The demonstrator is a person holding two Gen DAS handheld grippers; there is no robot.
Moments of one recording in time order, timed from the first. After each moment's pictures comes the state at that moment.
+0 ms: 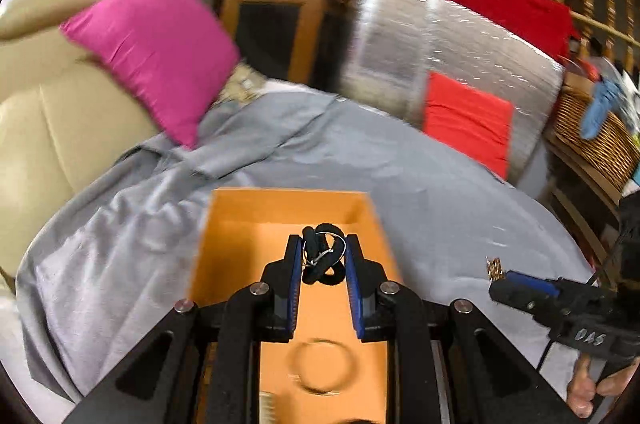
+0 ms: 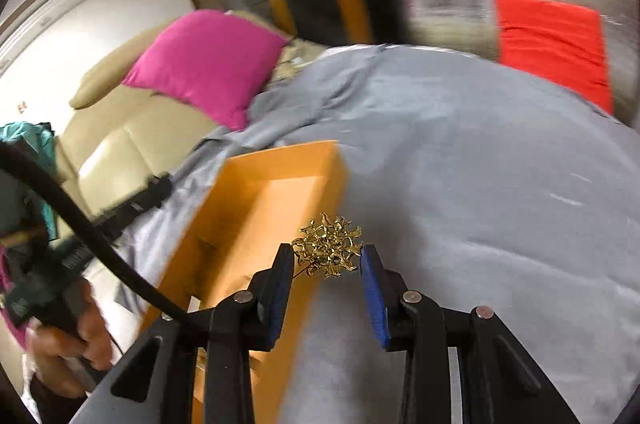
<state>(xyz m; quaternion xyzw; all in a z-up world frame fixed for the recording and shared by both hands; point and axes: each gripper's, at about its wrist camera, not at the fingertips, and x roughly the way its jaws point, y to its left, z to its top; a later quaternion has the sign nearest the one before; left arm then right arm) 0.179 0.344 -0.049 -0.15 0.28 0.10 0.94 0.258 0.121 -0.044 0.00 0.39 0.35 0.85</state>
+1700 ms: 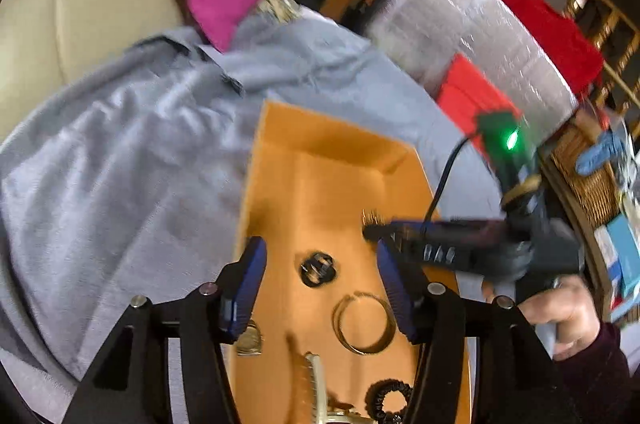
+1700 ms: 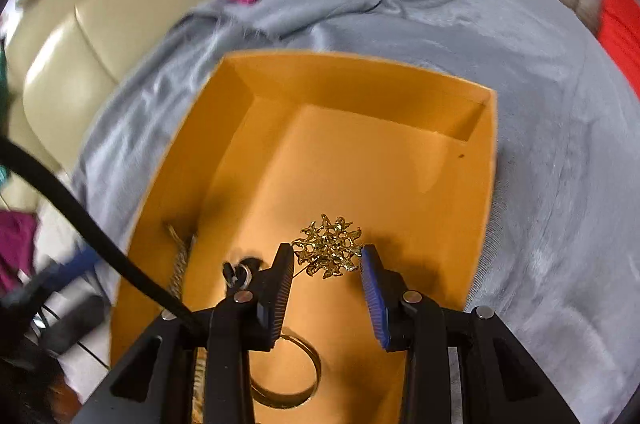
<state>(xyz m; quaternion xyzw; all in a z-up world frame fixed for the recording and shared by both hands) 0.157 0.432 -0.102 -0.29 0.34 0.06 0.89 0.323 0.298 -0.120 -0.18 0.54 0.34 0.75</state>
